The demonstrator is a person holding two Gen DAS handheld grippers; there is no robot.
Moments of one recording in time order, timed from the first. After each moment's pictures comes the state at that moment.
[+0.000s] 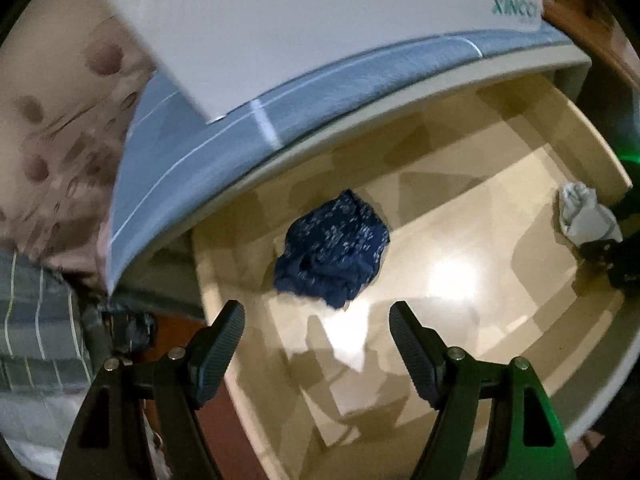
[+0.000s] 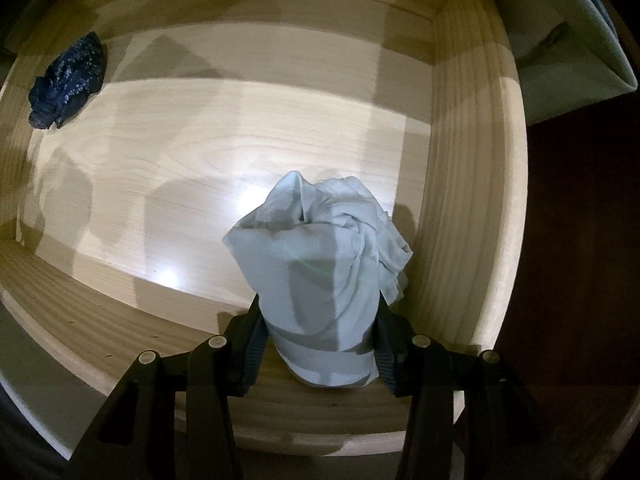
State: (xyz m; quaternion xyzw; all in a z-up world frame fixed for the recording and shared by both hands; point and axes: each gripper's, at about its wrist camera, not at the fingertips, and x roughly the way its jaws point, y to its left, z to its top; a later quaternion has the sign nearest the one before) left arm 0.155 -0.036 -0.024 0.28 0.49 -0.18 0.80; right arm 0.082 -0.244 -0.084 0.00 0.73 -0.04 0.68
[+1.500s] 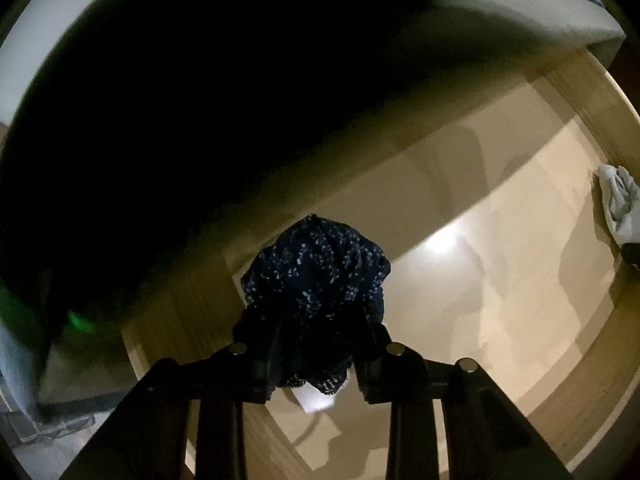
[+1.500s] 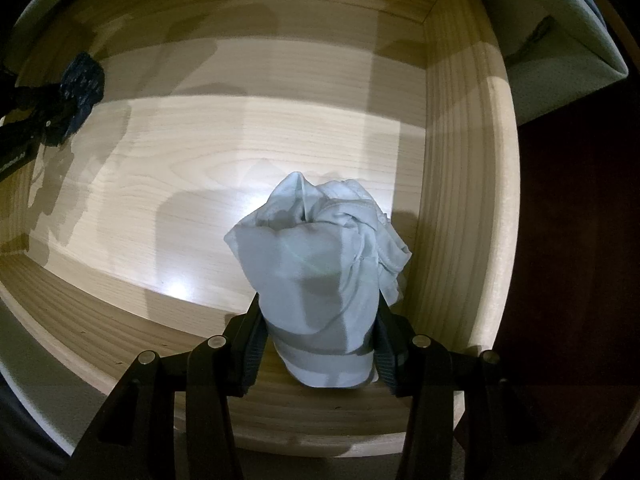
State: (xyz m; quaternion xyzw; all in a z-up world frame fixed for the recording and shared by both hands) left arm 0.232 -0.069 -0.079 0.31 0.55 -0.21 0.74; right arm 0.078 -0.259 -0.084 0.03 0.72 -0.04 0.69
